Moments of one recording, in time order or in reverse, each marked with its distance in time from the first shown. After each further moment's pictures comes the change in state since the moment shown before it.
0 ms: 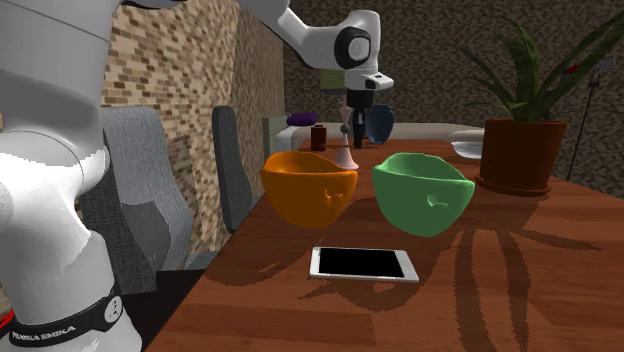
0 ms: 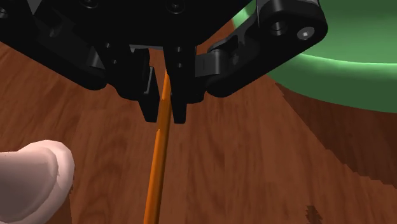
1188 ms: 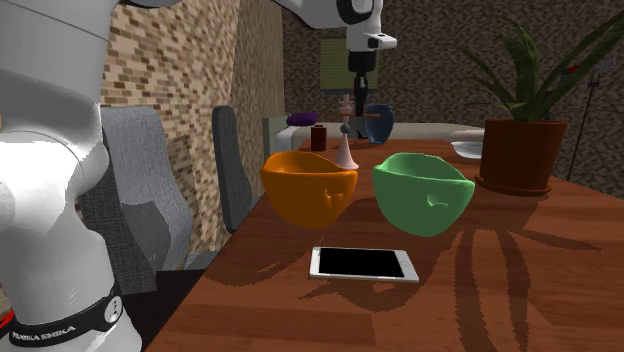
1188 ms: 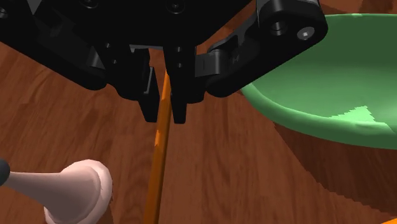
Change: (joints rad) arm 0.011 -0.011 0.007 0.230 -0.001 -0.238 0.020
